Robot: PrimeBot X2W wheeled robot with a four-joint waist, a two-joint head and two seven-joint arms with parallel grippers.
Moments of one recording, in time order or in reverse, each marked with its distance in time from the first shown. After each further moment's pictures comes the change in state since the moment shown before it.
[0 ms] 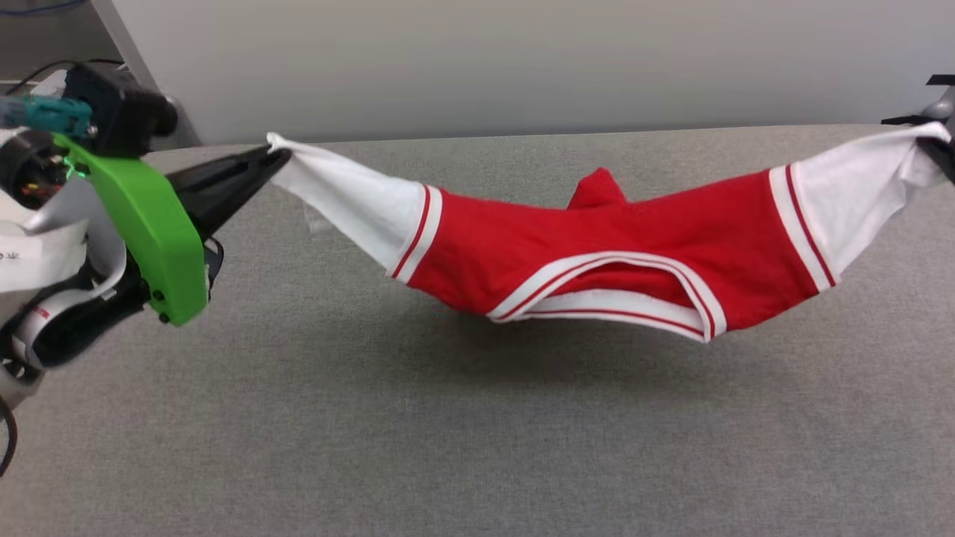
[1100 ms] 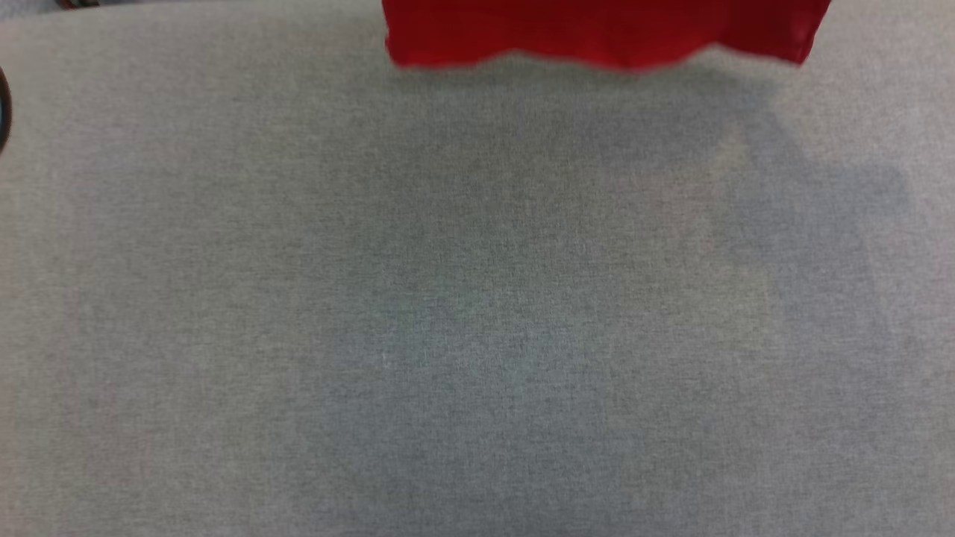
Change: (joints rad) left arm -0.675 -0.416 0.158 0.547 0.317 0.020 -0.178; right arm -0.961 0.287 0.057 0.521 -0.396 0.000 -0.219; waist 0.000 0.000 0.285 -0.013
